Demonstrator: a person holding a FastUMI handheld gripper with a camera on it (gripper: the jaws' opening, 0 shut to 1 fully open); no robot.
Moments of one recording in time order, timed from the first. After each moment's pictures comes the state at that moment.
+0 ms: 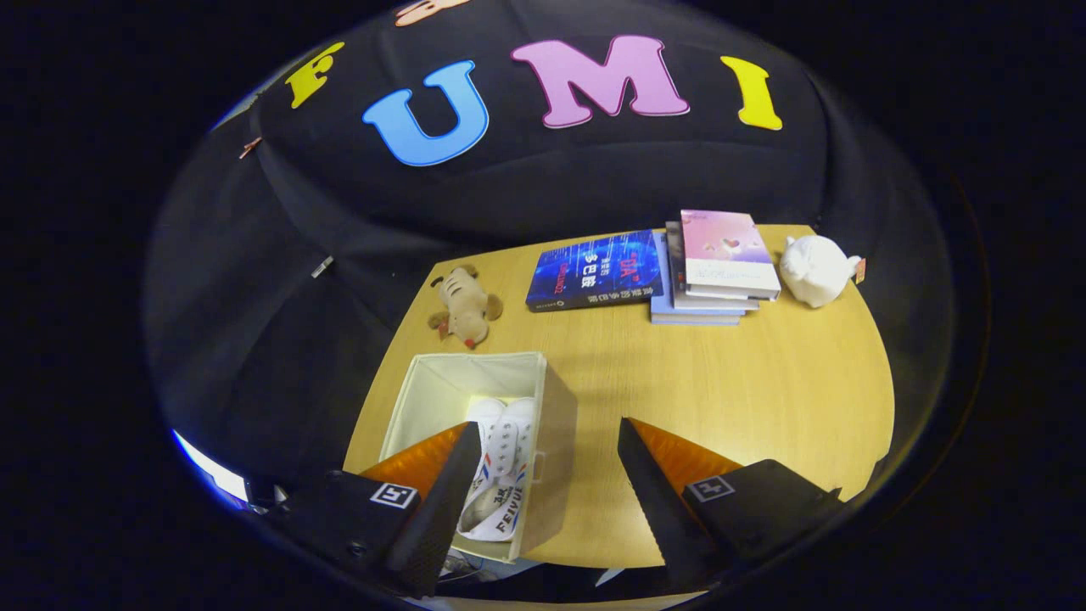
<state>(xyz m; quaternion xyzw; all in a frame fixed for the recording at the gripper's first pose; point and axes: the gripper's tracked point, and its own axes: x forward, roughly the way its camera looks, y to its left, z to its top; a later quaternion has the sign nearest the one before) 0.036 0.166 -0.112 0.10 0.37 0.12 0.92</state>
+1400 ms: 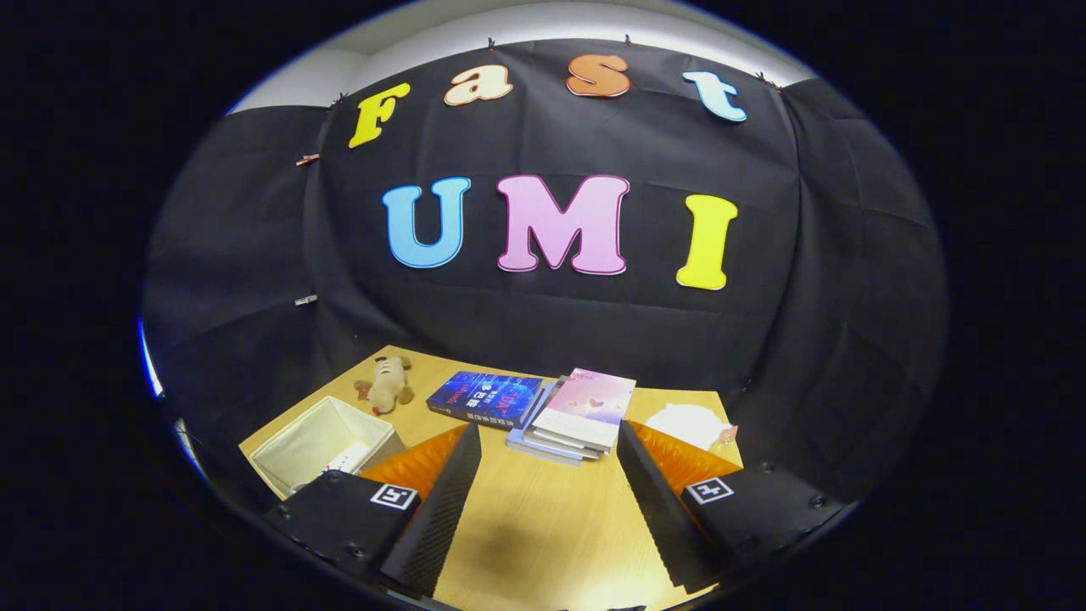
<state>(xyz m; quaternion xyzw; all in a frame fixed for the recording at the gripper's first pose) 0.057 -0.048 -0.012 -0.03 0.14 0.11 0.98</state>
